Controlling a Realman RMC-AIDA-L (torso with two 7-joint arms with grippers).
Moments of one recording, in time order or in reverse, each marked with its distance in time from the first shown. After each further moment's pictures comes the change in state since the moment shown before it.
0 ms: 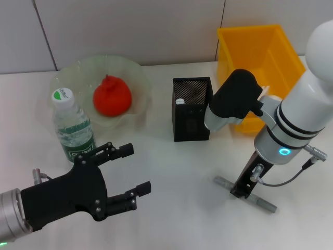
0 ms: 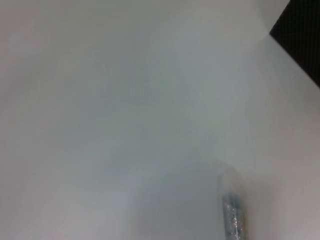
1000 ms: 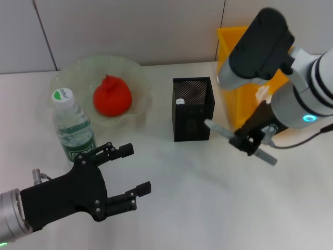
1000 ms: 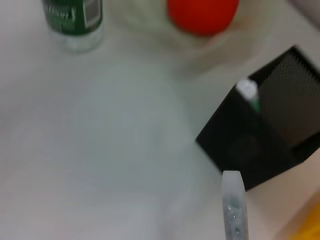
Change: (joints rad) left arm -0.001 0.000 -0.003 -0.006 0.000 0.004 0.002; right arm -0.147 0.001 0.011 0.559 -0.081 -0.126 0.050
